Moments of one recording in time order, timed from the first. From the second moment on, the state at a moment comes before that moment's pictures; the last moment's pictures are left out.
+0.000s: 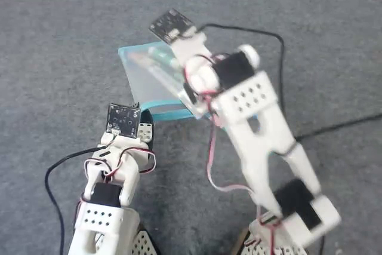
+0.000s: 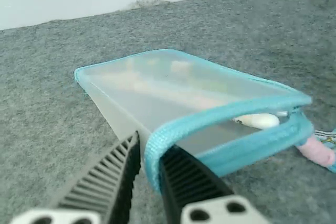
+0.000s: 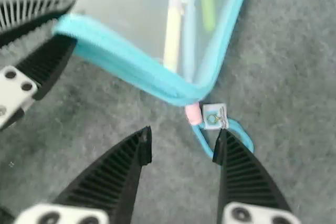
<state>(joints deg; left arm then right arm) 2.4 -79.6 93.3 26.2 0.6 -34.0 -3.8 -18.1 97.4 12.8</state>
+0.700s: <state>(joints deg) 2.4 -79.6 93.3 26.2 0.6 -30.4 -29.5 56.7 35.7 13.1</state>
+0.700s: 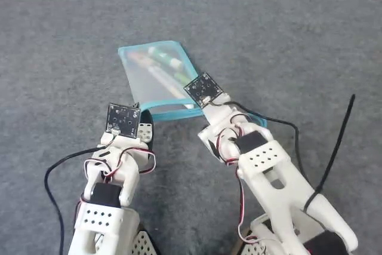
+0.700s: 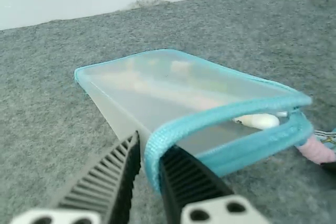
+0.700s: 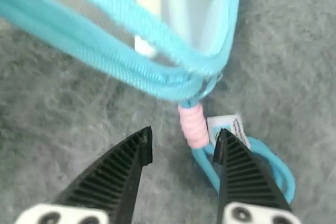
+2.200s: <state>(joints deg) 2.4 -79.6 93.3 26.2 0.6 -34.5 -33.5 46.7 59.6 15.9</state>
